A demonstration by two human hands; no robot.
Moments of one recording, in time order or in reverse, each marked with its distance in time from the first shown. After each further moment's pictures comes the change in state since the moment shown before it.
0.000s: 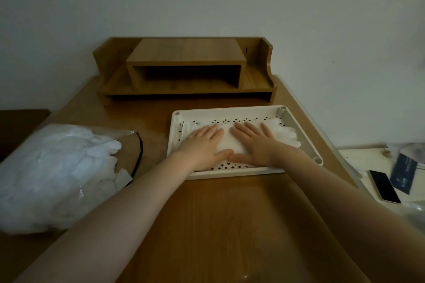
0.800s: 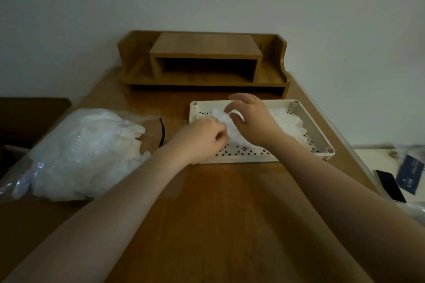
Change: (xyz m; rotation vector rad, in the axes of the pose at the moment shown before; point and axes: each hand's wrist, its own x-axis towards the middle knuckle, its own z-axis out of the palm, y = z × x) left_hand -0.081 -0.005 -0.041 -0.208 0.259 0.093; right_hand -0.004 -0.071 -0.038 0.245 0.605 -0.112
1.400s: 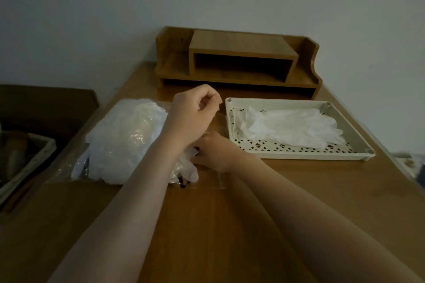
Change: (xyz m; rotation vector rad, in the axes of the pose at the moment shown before) left_hand -0.062 -0.061 -0.043 -0.476 0.575 -0.103; right_hand 0.012 -0.129 0.093 0.102 -0.409 -0.190
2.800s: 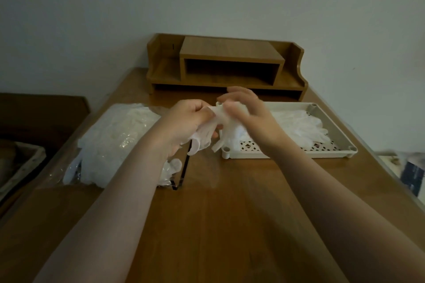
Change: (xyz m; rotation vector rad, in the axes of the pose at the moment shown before) left_hand -0.004 0.019 -0.010 -0.335 -0.335 -0.461; right_hand -0.057 -0.003 -0.079 0.581 0.527 0.249
